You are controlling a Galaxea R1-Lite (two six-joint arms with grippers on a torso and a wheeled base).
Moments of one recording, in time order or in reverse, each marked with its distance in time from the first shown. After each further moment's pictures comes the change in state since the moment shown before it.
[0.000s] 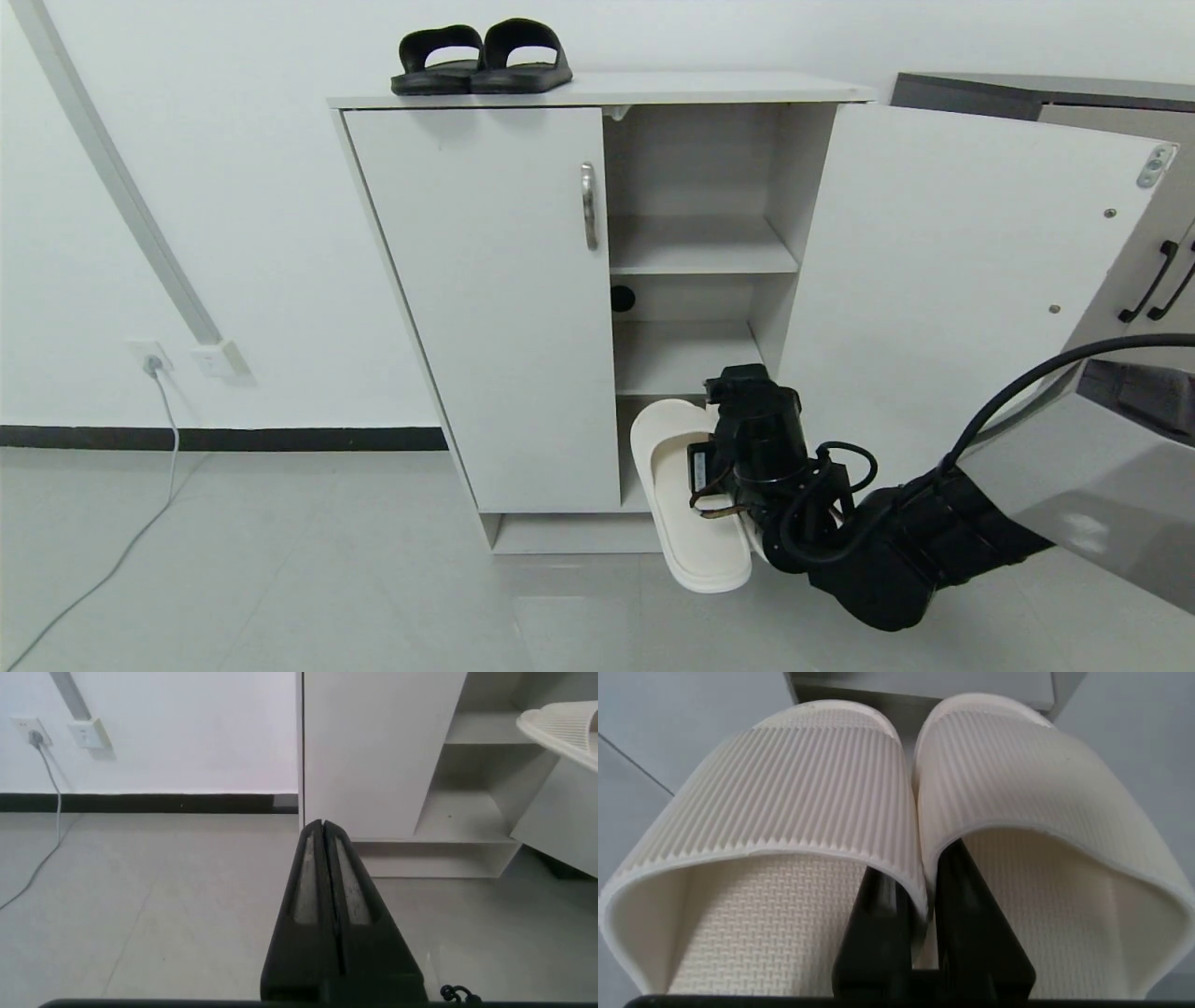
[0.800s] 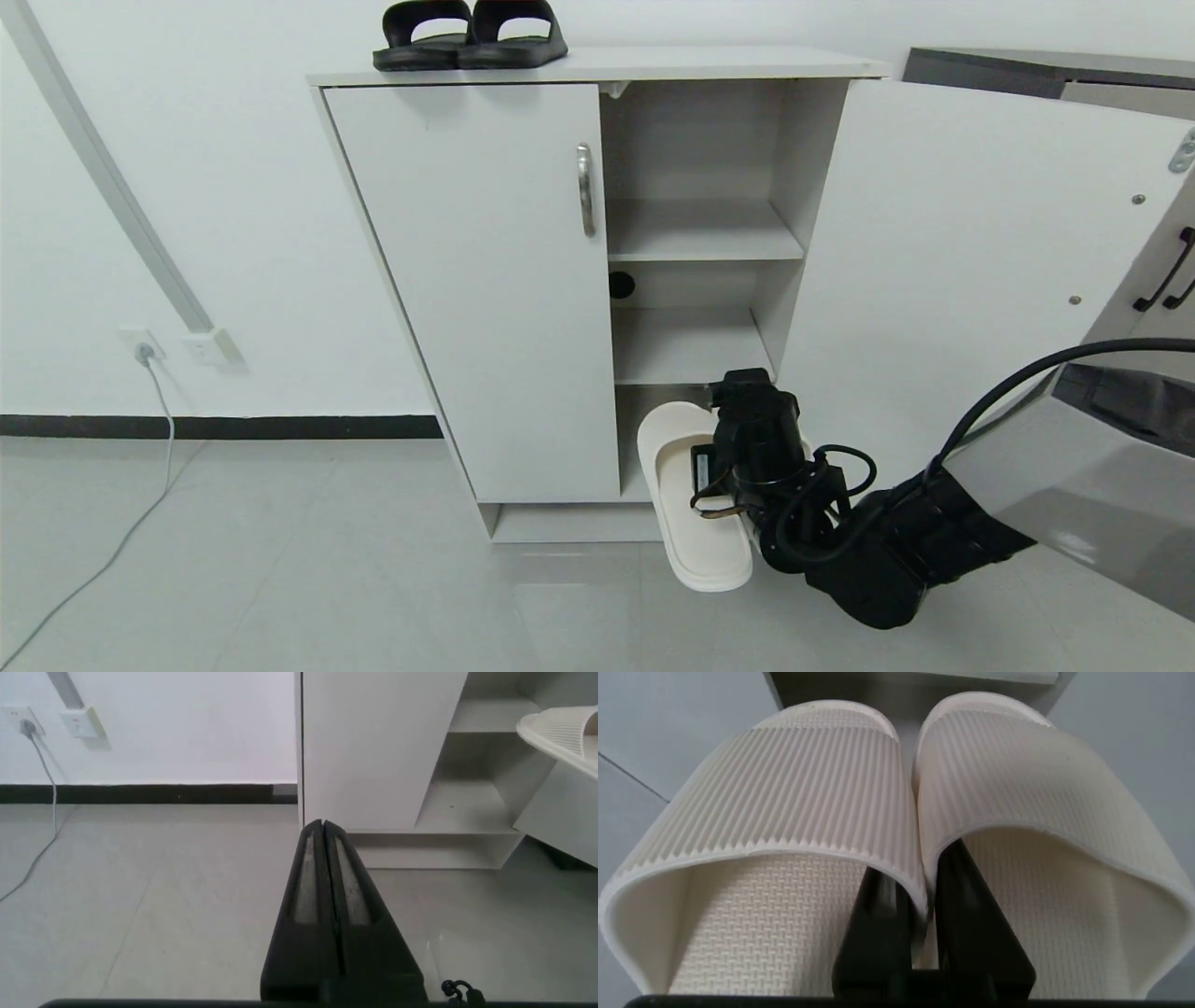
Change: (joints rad) left arm -0.001 0.002 0.000 0.000 -0.002 0.001; right arm 0.004 0.023 -0.005 -0.010 -0.019 0.001
